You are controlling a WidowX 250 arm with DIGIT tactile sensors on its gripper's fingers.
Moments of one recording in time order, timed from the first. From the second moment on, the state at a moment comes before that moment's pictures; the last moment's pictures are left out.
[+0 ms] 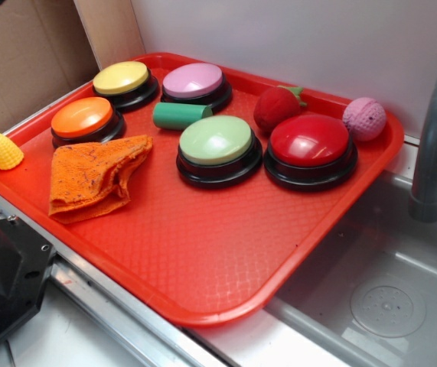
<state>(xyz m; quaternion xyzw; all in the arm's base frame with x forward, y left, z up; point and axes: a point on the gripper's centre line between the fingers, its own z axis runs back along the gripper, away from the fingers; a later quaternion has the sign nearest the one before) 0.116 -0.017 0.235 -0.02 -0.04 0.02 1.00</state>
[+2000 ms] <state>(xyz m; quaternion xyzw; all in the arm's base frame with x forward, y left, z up) 0.142 0.054 0.037 0.01 -0.03 0.39 0.92</state>
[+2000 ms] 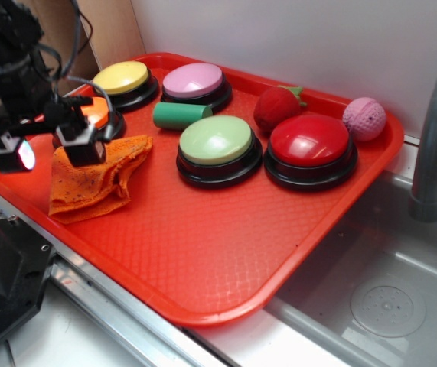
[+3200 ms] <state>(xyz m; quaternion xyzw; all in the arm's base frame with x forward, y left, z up) 0.150 0.041 0.026 0.01 -0.04 0.35 0.93</state>
